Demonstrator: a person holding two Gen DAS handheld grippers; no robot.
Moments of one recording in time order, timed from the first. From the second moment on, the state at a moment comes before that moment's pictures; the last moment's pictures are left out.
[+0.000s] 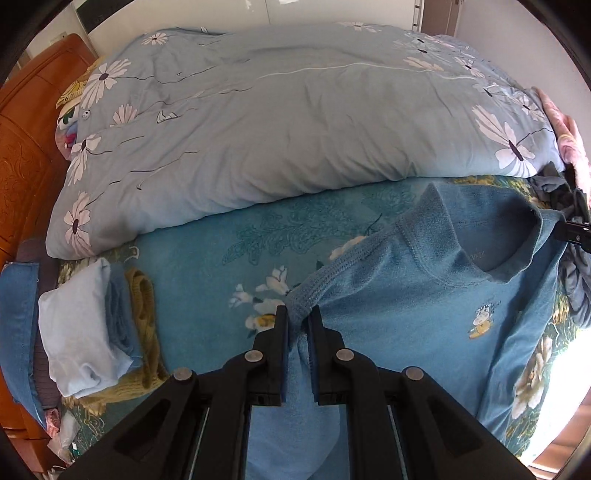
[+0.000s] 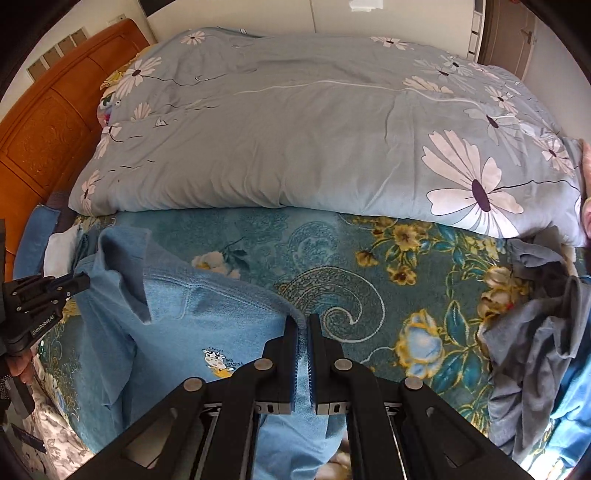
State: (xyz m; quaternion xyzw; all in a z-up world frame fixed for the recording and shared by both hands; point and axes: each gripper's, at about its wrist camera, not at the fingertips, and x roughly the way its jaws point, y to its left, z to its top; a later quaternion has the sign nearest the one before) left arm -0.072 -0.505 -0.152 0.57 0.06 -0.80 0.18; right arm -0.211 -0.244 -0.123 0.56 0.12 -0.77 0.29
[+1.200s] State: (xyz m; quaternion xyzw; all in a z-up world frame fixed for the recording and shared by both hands) left arm -0.159 -0.537 -0.268 0.64 0.06 -0.75 0.13; right arm -0.295 -0.275 -0.242 0.60 0.16 -0.74 0.25
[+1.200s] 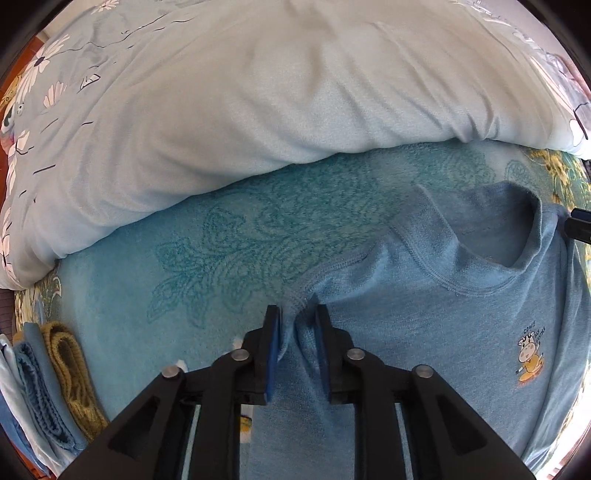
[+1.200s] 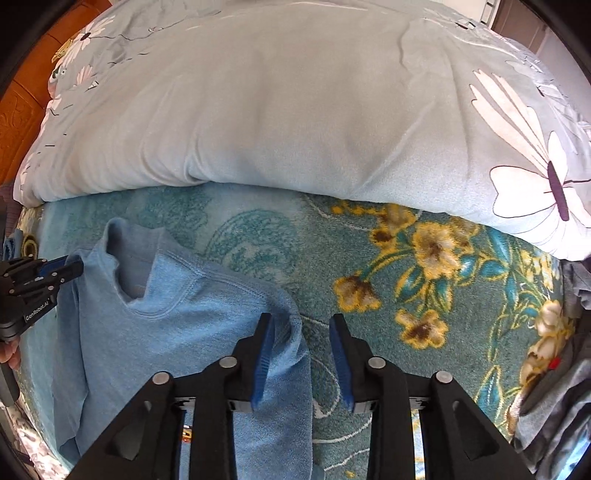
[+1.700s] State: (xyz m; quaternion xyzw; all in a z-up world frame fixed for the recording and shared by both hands) left arm -0.087 -0.516 -0.151 0.52 0.09 -0.83 0.17; right arm -0.191 -0.235 -0.159 0.53 0.11 -0.82 0.21
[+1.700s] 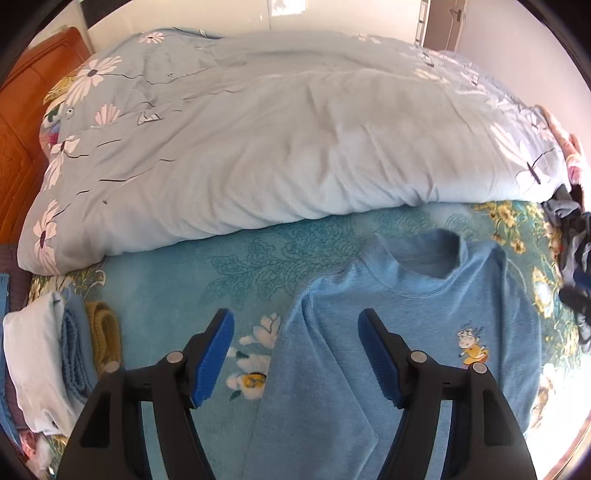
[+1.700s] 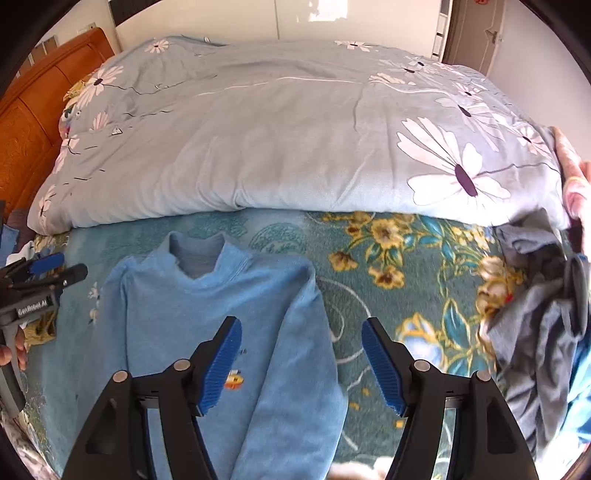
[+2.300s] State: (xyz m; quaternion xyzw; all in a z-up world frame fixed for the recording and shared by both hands) left arm 0.023 -0.484 -0.143 0.53 0.14 -0.82 0.17; right arm -0.025 -0.194 -0.259 0.64 0.09 -0.74 0.18
